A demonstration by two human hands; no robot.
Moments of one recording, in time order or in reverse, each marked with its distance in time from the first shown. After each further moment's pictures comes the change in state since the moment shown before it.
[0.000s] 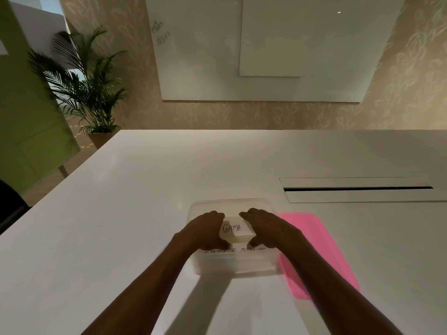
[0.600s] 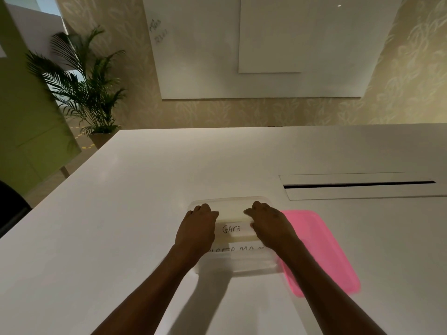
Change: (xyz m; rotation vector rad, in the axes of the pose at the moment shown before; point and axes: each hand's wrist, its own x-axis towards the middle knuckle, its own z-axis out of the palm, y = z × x) left_hand -0.012 -0.006 0.018 0.117 0.361 -0.060; right_hand -0.004 0.010 0.024 -0.049 0.333 0.057
